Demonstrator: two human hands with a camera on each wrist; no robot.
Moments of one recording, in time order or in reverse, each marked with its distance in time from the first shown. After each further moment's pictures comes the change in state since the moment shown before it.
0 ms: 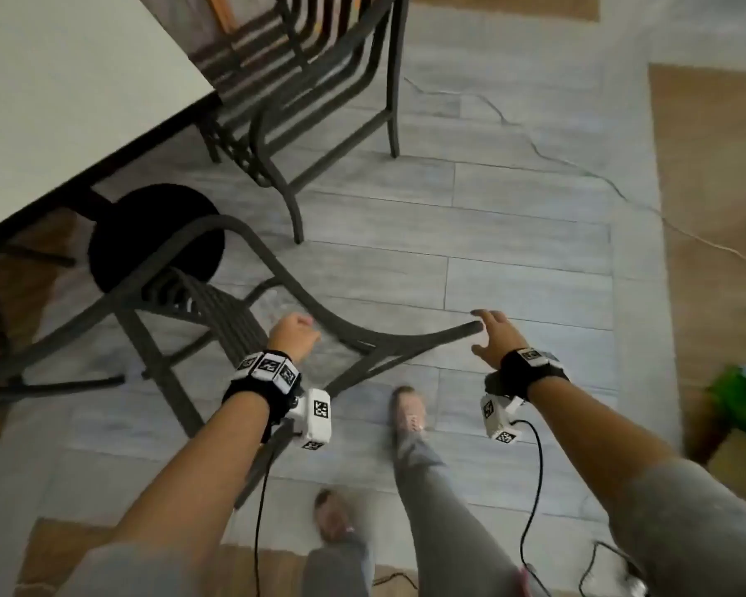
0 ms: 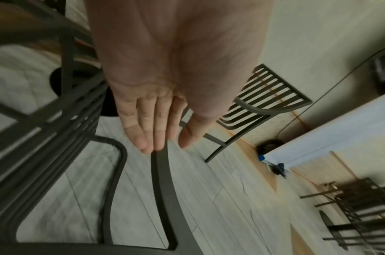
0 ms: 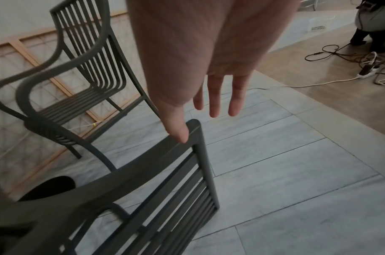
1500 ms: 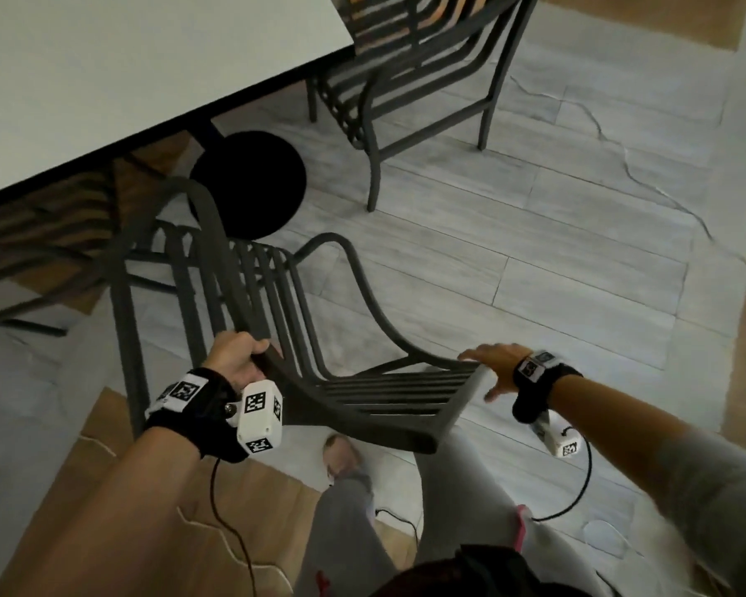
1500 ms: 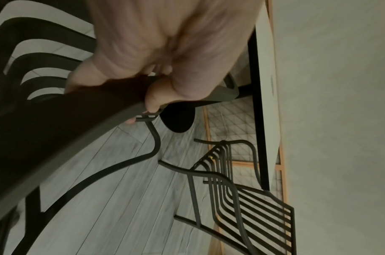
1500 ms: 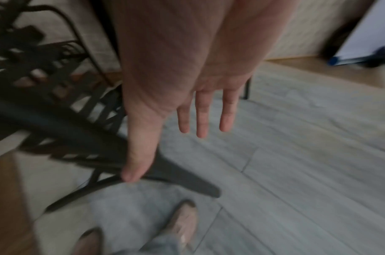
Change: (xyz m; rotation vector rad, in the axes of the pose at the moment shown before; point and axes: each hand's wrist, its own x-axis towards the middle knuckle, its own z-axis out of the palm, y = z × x) left_hand -0.165 -0.109 -0.110 -0.924 0.147 -0.438; right_hand -0.067 -0.048 0.029 -0.734 -0.538 -0.492
